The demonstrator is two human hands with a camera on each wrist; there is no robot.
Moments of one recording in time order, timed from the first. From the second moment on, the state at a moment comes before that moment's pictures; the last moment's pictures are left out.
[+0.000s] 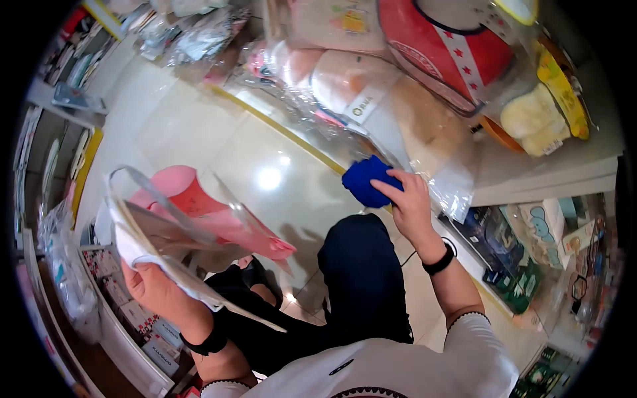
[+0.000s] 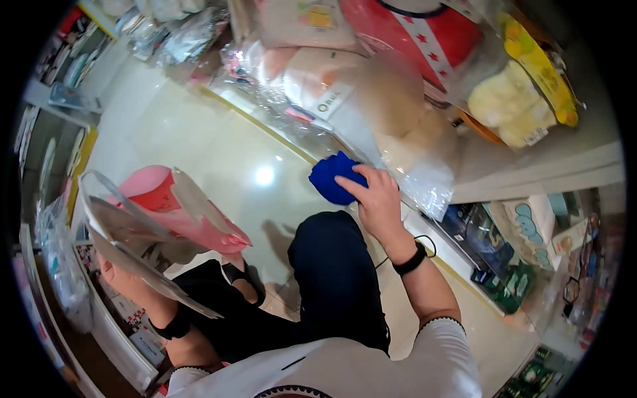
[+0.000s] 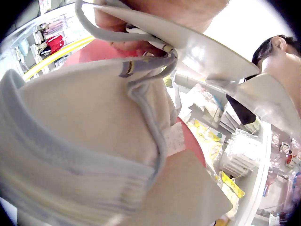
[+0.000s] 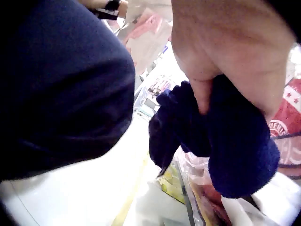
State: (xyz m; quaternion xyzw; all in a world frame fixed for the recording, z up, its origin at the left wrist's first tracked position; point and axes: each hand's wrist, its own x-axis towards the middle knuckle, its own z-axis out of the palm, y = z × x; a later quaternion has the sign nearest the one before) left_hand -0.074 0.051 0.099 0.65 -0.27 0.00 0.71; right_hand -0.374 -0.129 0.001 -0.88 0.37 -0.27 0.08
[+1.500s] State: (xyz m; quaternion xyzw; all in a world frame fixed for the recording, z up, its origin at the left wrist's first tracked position) left_hand -0.034 0.116 0.083 0.70 -0.14 -0.02 0.70; right_hand -0.486 -0.134 -0.229 -0.67 0.73 0.08 -0.02
